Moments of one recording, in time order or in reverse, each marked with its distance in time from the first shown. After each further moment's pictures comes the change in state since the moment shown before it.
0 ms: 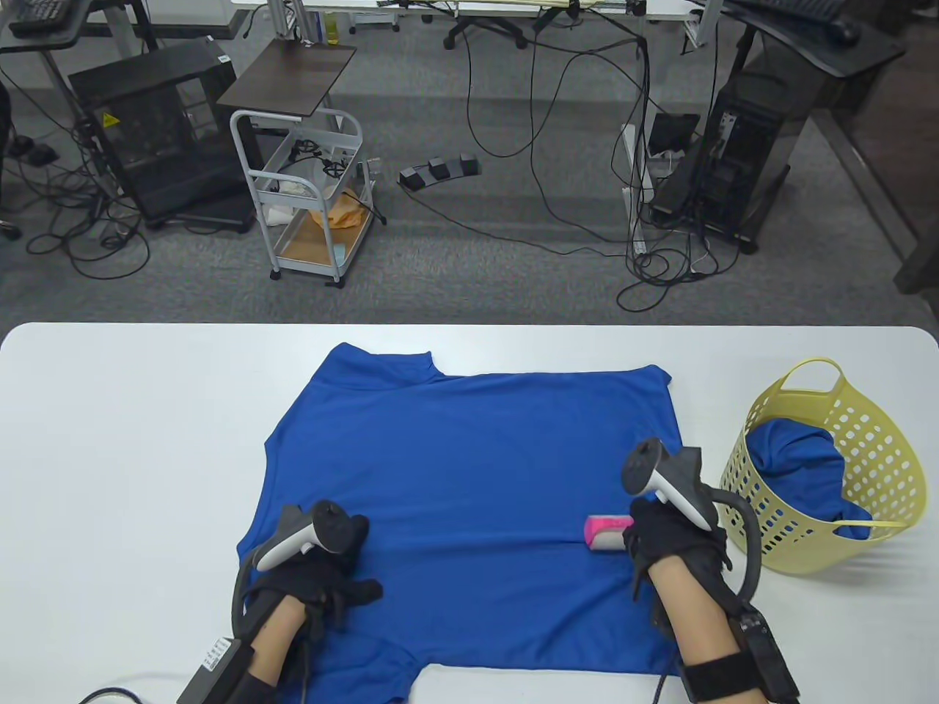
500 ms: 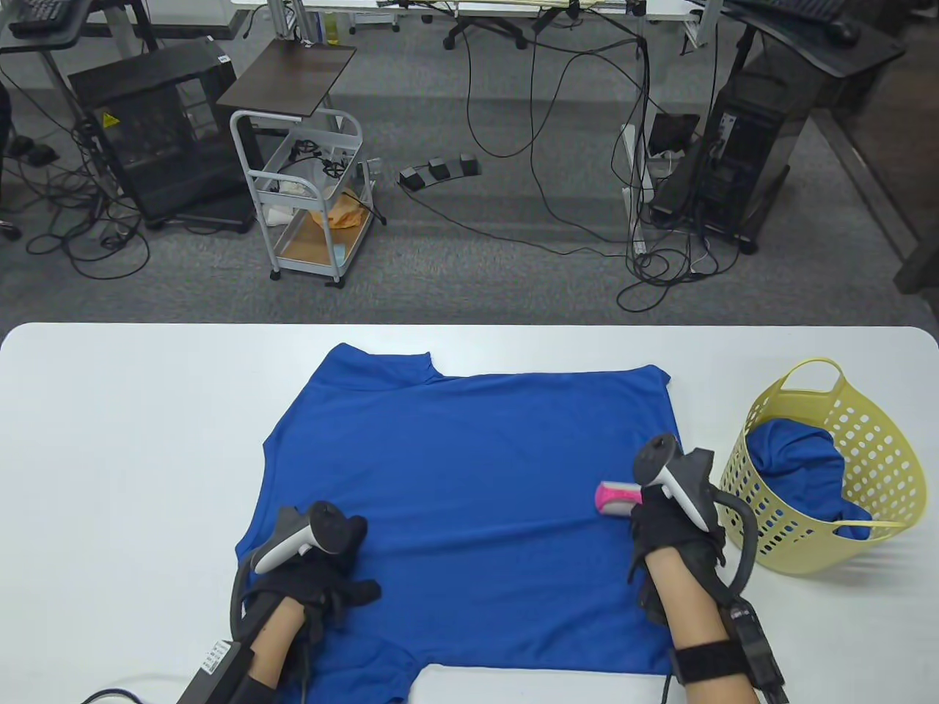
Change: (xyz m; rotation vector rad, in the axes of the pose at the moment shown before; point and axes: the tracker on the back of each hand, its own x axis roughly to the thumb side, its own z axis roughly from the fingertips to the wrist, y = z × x) left_hand -0.003 -0.001 0.000 0.015 0.005 0.008; right_hand 0.015 -0.008 -0.078 -0.157 0.156 -0.220
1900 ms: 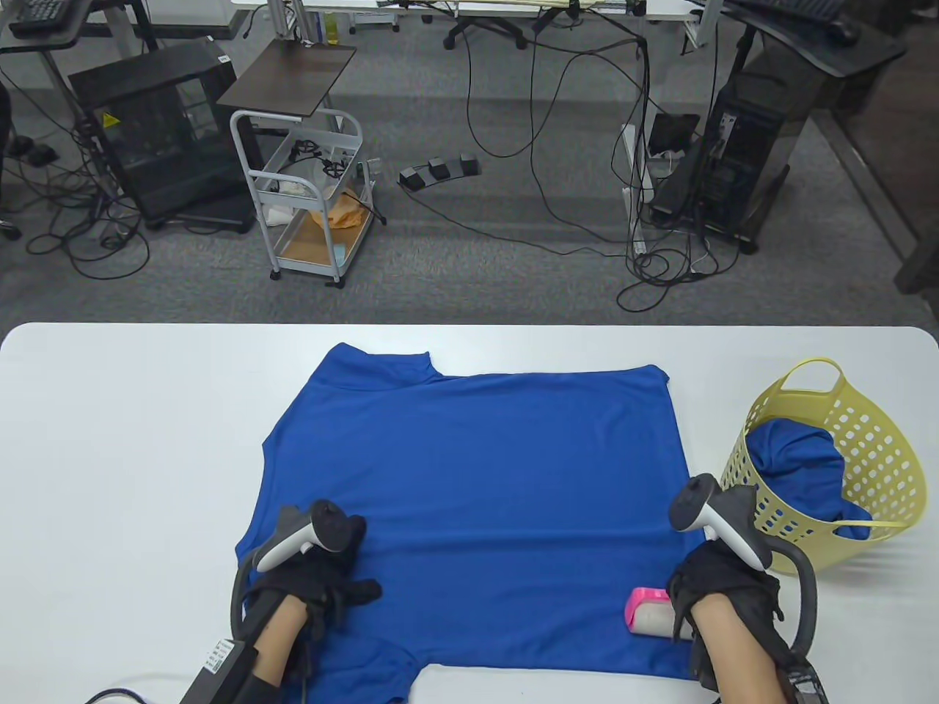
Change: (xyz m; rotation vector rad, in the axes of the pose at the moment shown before) left_hand 0.000 0.001 -0.001 -0.009 0.024 0.003; right_hand -0.063 -0.010 0.068 0.209 -0.010 0.142
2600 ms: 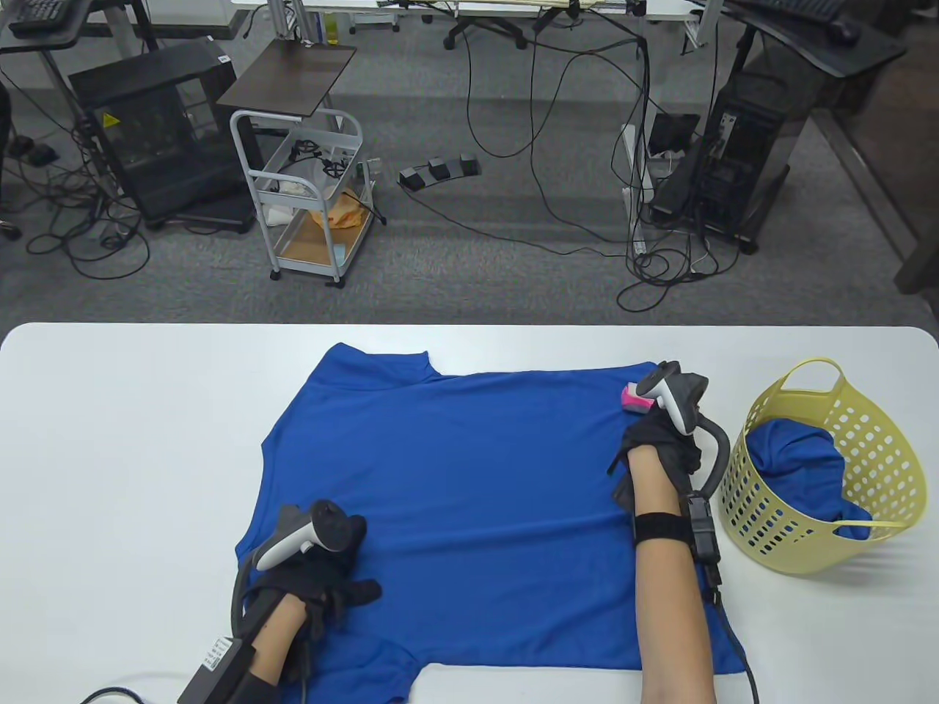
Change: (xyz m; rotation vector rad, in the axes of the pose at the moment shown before) left_hand 0.000 -0.001 -0.001 -0.025 -0.015 0.003; right_hand 0.095 -0.045 -0.188 -0.061 0.167 -0.245
